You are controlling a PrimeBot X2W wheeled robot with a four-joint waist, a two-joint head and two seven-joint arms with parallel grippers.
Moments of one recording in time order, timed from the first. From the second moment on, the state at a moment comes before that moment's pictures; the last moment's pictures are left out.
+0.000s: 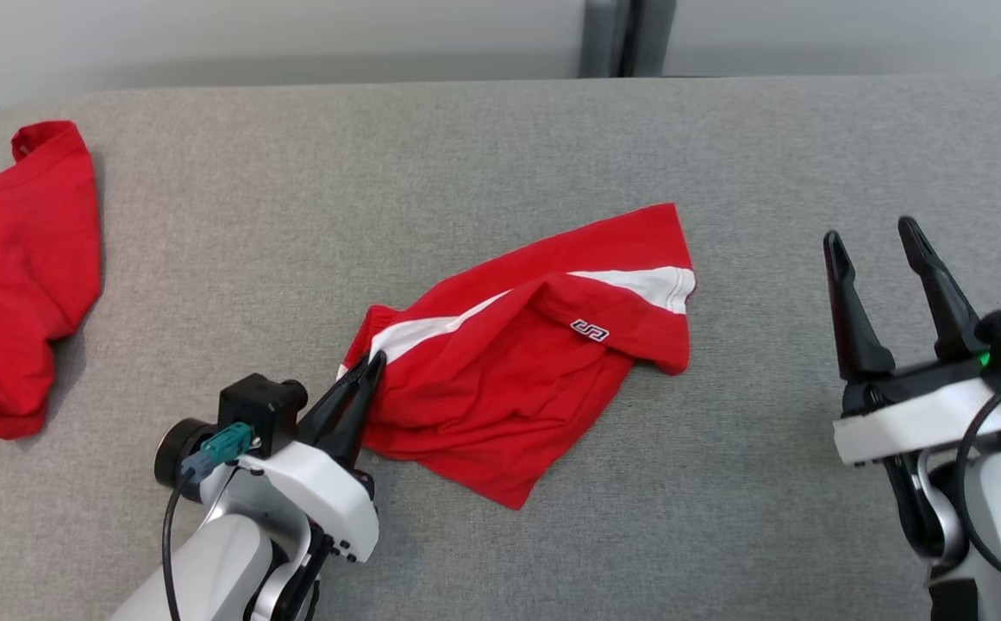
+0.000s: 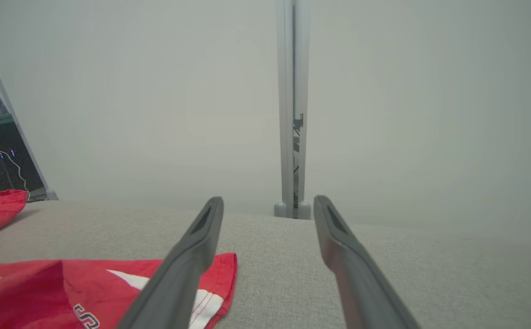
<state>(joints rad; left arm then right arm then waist) -0.40 0.35 -0.70 0.28 -0.67 0.10 -0.14 -0.34 -0.18 0.11 0.21 0.26 0.13 -0.24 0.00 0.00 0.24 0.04</state>
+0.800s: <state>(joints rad) -0.29 0.40 -0.72 0.22 -0.70 0.14 -0.10 -0.02 -0.08 -0.02 0.00 0.21 0.13 -0.13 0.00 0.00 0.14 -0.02</state>
